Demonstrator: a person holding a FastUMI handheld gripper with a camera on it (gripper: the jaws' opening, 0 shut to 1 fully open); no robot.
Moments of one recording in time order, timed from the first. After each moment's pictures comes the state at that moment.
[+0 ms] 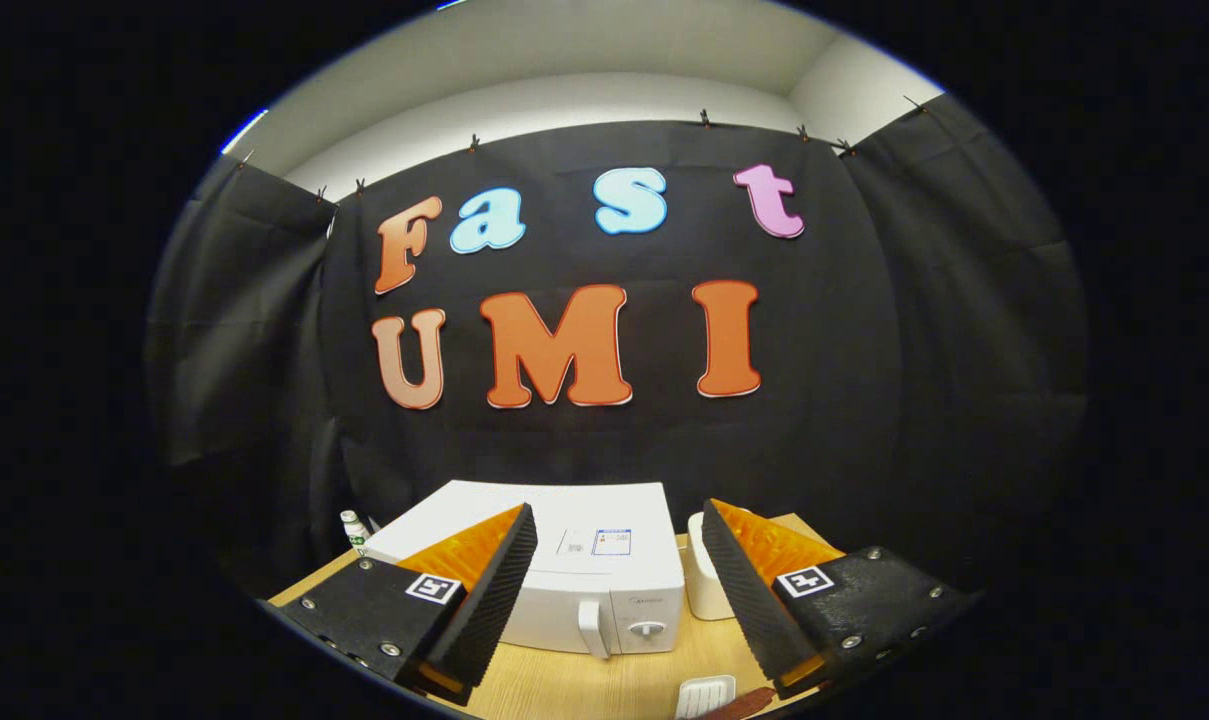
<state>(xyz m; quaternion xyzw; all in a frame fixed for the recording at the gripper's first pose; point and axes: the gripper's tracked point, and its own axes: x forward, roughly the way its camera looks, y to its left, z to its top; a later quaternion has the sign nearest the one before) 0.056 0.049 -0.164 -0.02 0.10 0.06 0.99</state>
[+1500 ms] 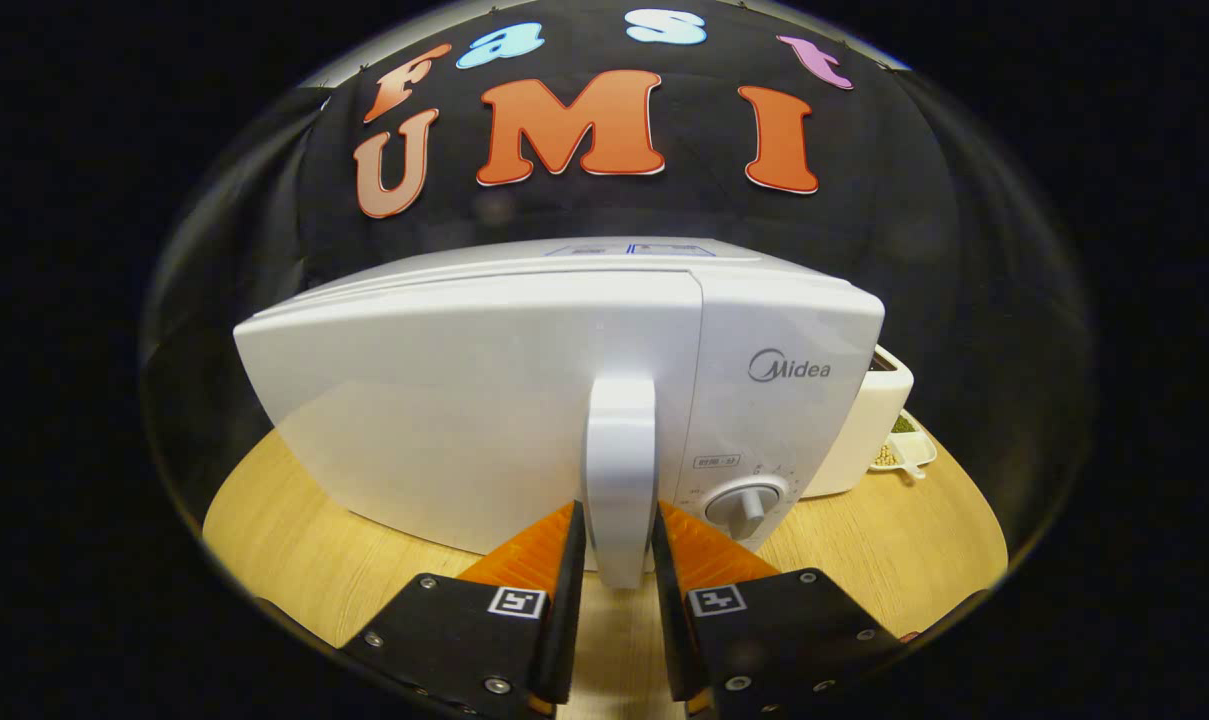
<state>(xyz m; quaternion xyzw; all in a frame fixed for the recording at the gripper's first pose) 0.086 0.075 -0.438 -0.07 0.31 0.05 0.95</state>
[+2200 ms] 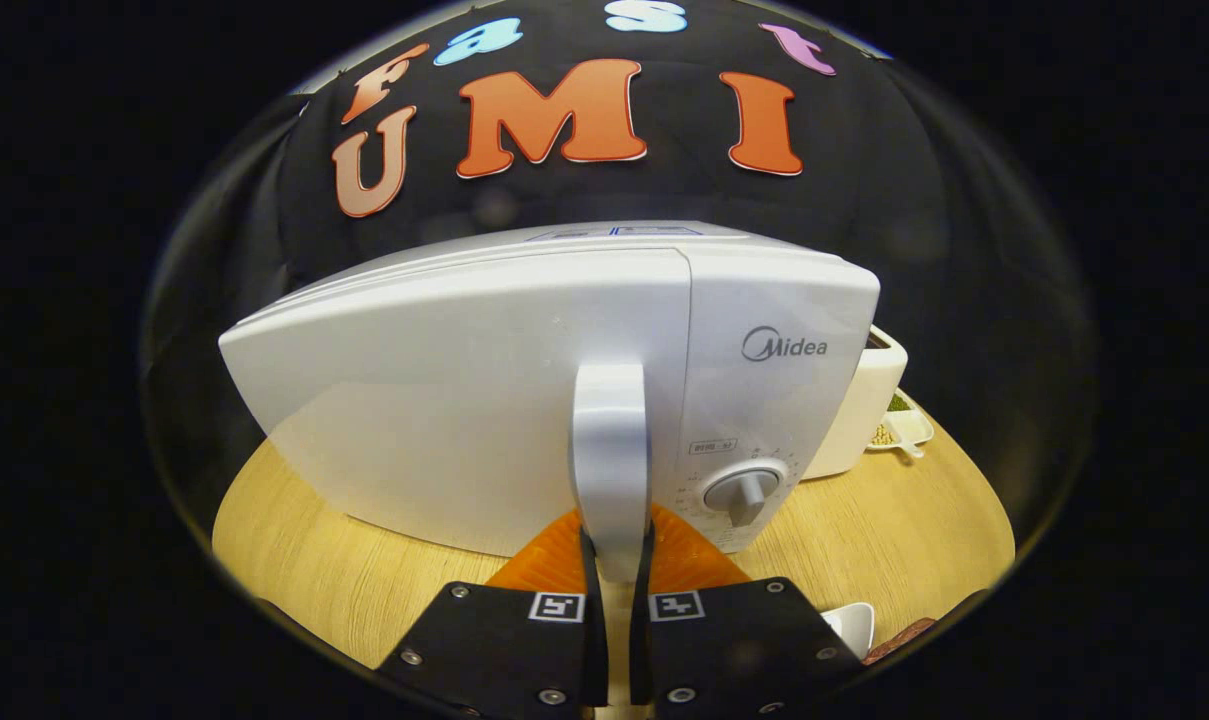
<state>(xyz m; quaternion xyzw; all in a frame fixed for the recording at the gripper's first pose) 0.082 0.075 -0.441 -0.04 0.33 0.03 0.94</state>
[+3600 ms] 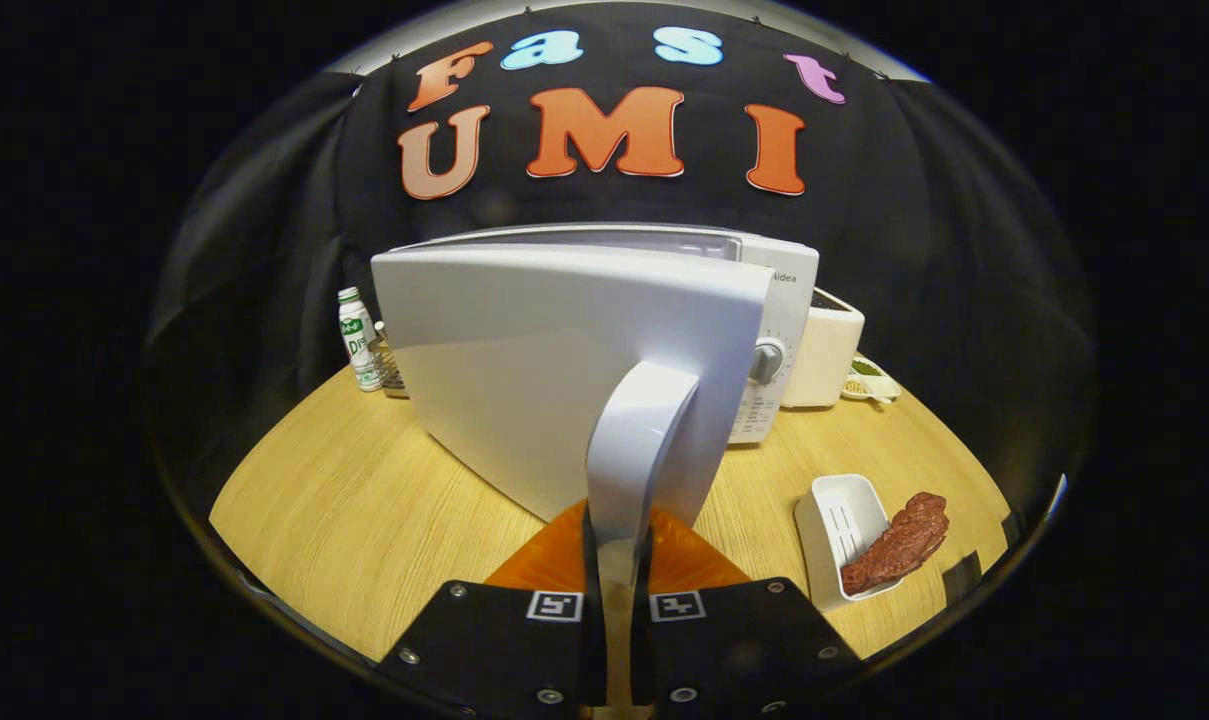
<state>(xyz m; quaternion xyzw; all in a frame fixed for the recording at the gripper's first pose) -0.084 0.134 -0.421 -0.07 0.32 0.05 0.94</state>
